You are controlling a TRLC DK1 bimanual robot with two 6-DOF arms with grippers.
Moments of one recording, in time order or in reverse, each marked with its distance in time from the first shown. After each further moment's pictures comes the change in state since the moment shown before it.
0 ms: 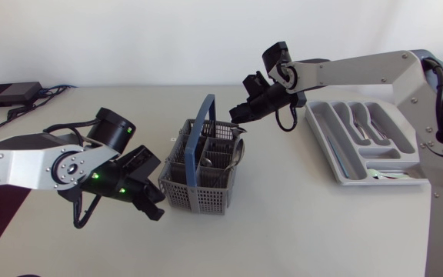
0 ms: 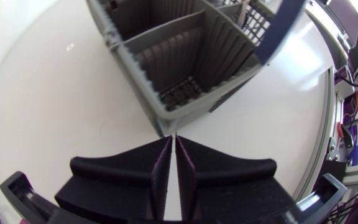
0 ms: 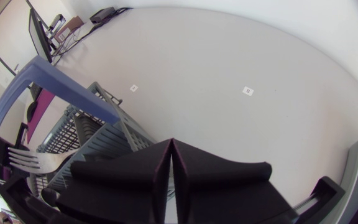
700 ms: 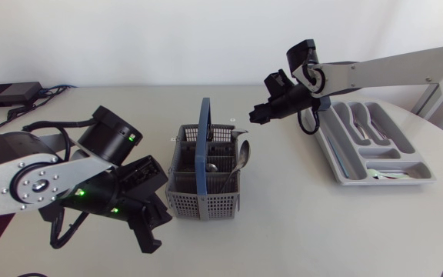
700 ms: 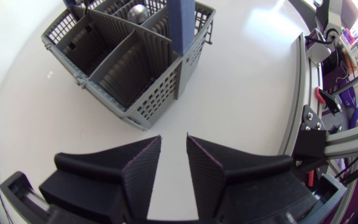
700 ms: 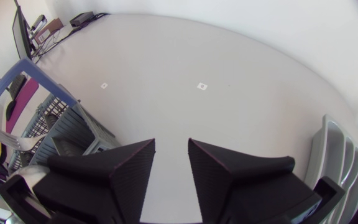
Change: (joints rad) left arm -0.207 -0.199 0.011 -0.219 -0.040 0.026; right arm -0.069 -0.151 -0.210 0.122 0.129 -0.063
